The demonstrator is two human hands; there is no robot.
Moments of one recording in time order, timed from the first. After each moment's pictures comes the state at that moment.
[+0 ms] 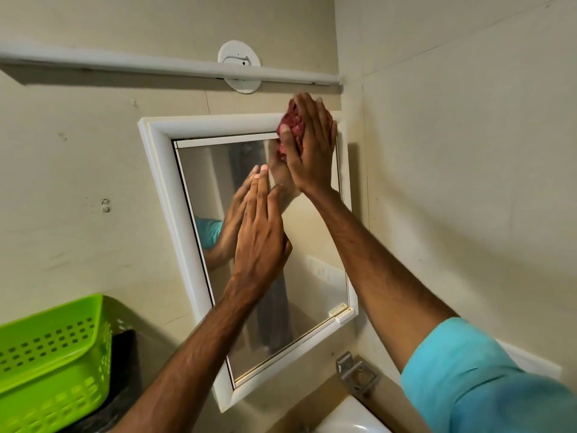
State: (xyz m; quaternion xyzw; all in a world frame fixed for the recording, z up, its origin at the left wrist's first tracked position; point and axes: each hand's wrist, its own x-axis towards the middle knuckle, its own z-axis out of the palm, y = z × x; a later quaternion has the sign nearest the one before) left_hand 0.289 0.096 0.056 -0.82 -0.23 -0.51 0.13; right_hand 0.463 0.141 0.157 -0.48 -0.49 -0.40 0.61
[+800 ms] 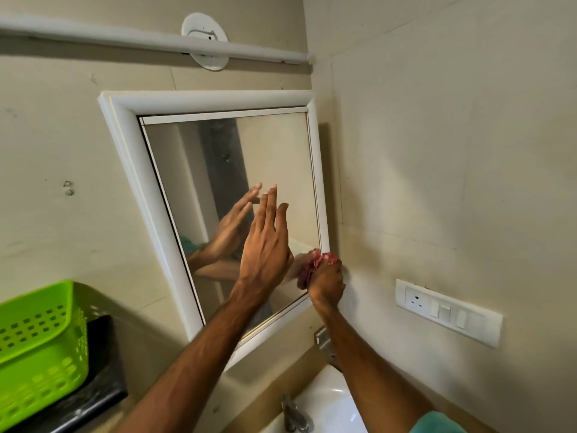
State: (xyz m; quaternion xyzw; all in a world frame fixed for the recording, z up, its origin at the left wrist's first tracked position) left_hand 0.306 0.065 0.008 -0.91 -0.24 -0.32 0.08; right_hand 0.471 0.103 -0.162 -0.81 -0.15 -0.05 0.56
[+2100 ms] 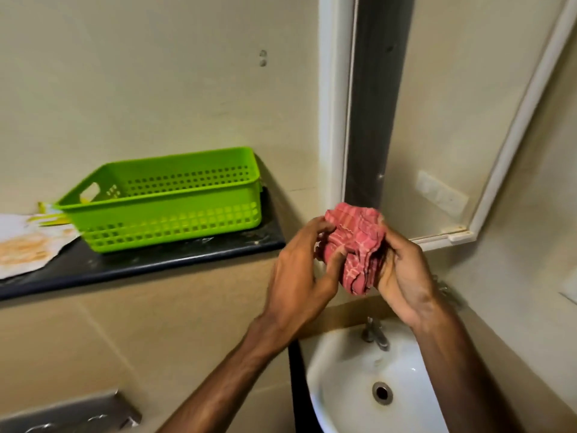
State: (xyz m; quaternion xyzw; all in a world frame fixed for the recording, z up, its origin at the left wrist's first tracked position) left_hand 0.091 -0.004 -0.094 -0.79 -0.34 -0.48 -0.19; right_hand 0.244 -0.043 -0.078 -0.37 -0.33 0.53 0.68
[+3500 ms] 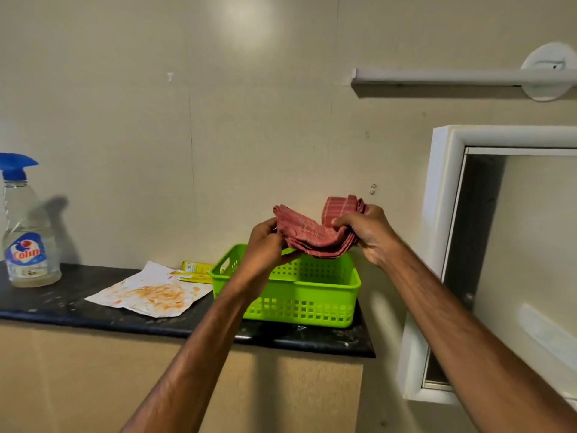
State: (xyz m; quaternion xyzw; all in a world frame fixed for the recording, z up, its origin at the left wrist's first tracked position) left_hand -0.072 0.070 0.065 -0.55 -0.41 -0.61 -0.40; right_hand 0.114 0.142 0.095 -0.41 -0.52 0.44 0.61
